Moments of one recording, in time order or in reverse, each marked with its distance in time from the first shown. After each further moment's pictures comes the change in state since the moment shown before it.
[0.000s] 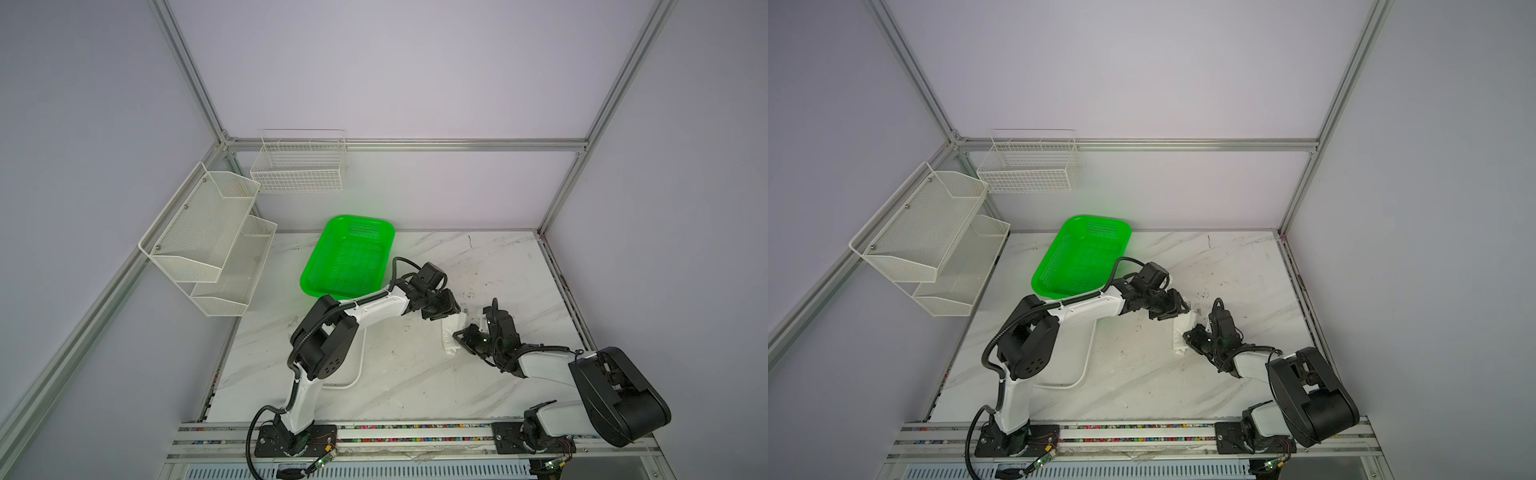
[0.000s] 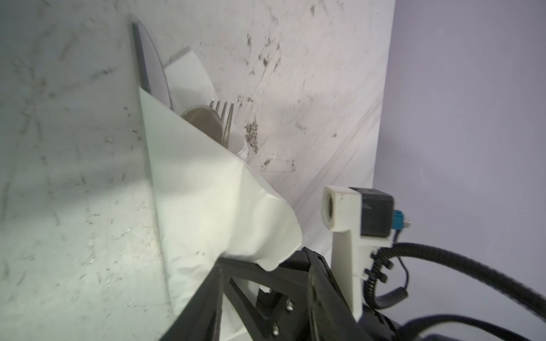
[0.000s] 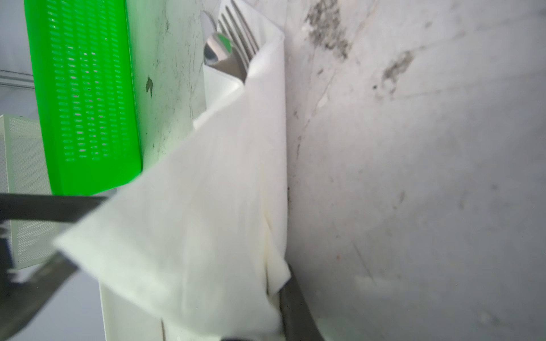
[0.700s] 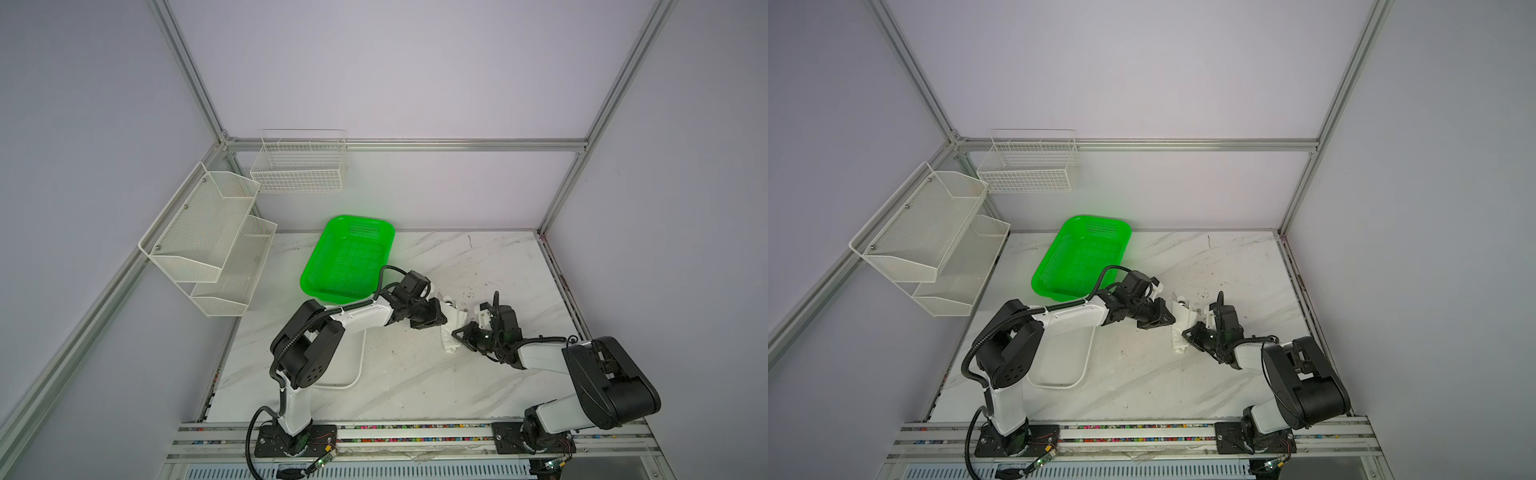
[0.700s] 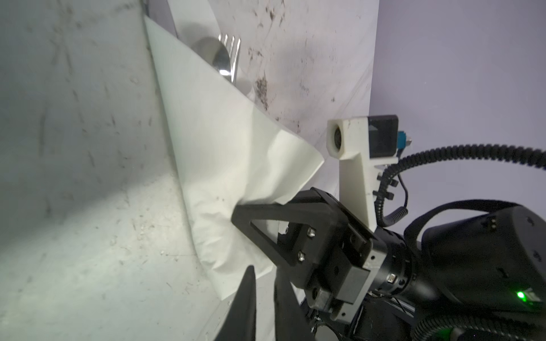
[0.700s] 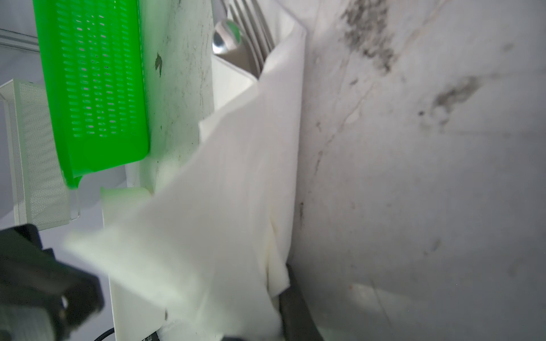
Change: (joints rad) left arm -0.002 -0.088 -0.248 0.159 0.141 0.040; right arm -0.069 0.081 0.047 -0.002 -0.149 -0.115
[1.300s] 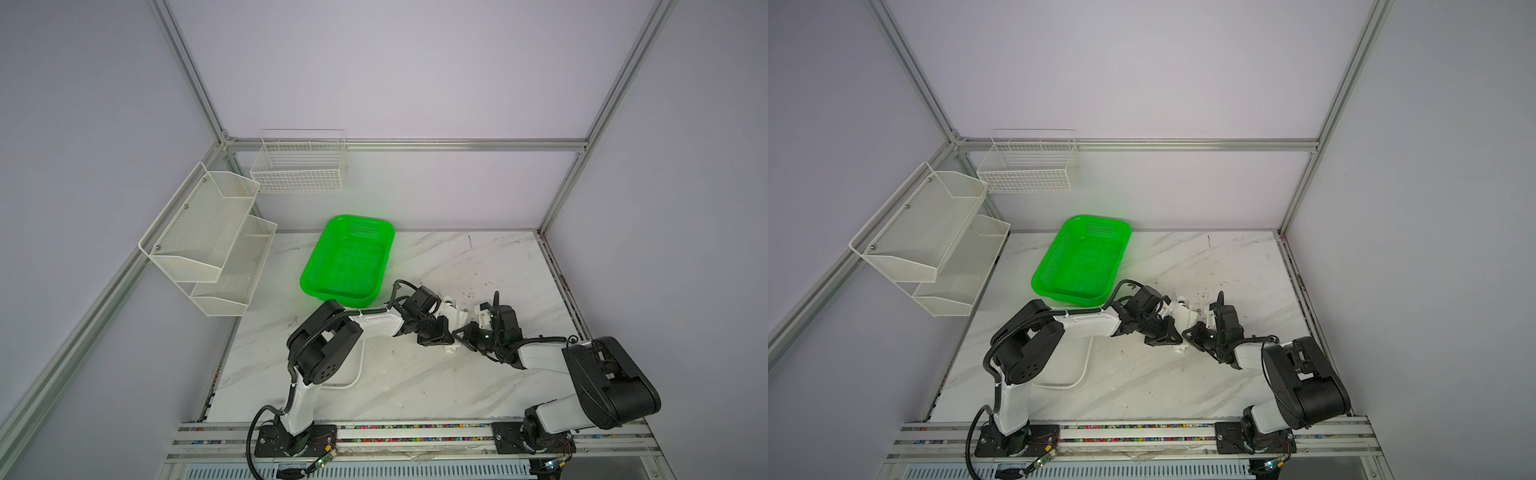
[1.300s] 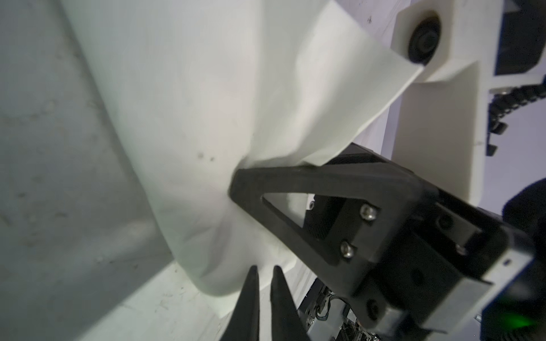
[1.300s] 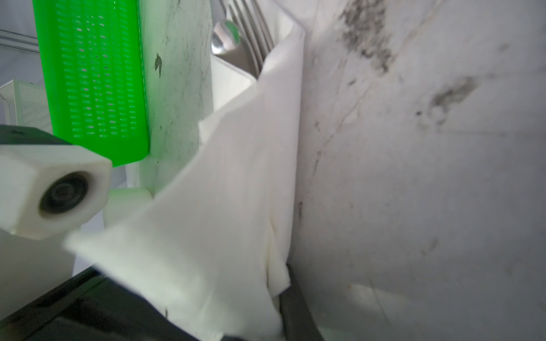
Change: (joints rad) left arm -0.059 0.107 -0.017 0.051 0.074 0.002; right arm -0.001 -0.001 0.000 -0.002 0.000 0.000
